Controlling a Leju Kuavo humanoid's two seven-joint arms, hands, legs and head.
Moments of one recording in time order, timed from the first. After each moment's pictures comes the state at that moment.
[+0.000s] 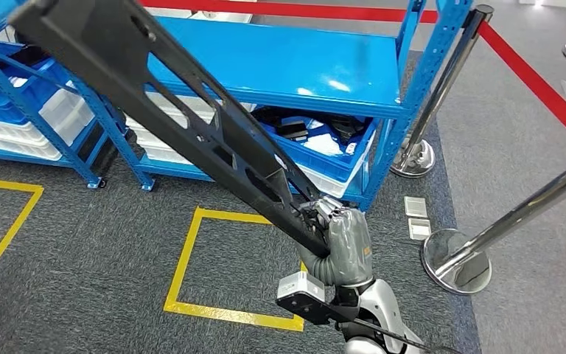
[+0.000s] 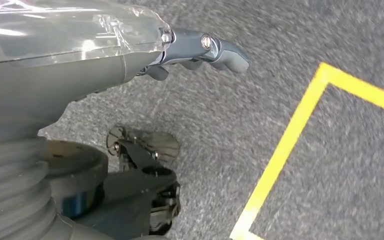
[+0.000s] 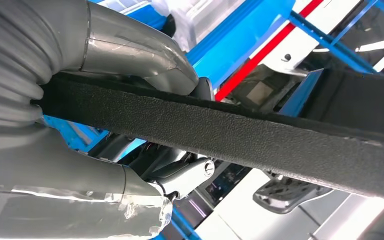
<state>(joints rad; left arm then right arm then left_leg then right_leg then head) -0.20 -0.17 1.46 -0.03 -1.57 0.34 -0.63 -0.02 -0.16 0.47 -1.95 0.73 -0.69 -0.02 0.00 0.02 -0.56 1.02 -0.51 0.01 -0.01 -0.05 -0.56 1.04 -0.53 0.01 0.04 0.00</state>
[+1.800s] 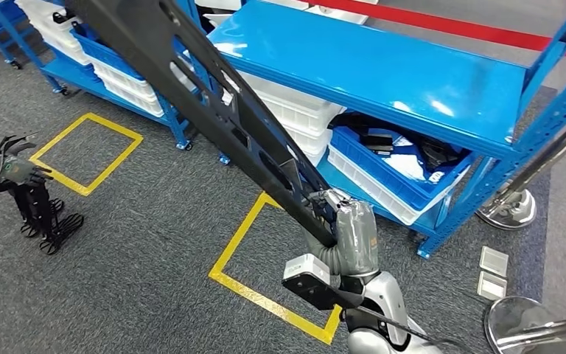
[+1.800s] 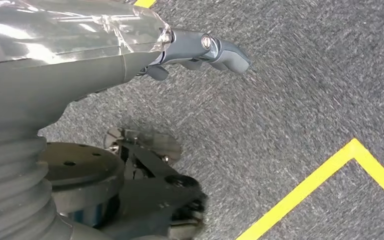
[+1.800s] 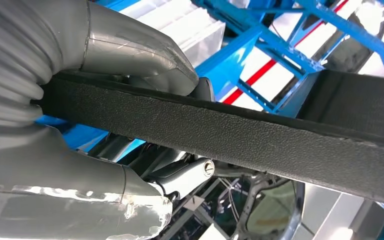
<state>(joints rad) -0.19 -0.17 1.46 -0.03 -1.57 0.35 -0.63 -0.05 -0.18 0.45 -1.95 0.72 -0.69 0.05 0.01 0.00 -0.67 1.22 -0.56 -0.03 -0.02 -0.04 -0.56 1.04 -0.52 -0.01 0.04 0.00</state>
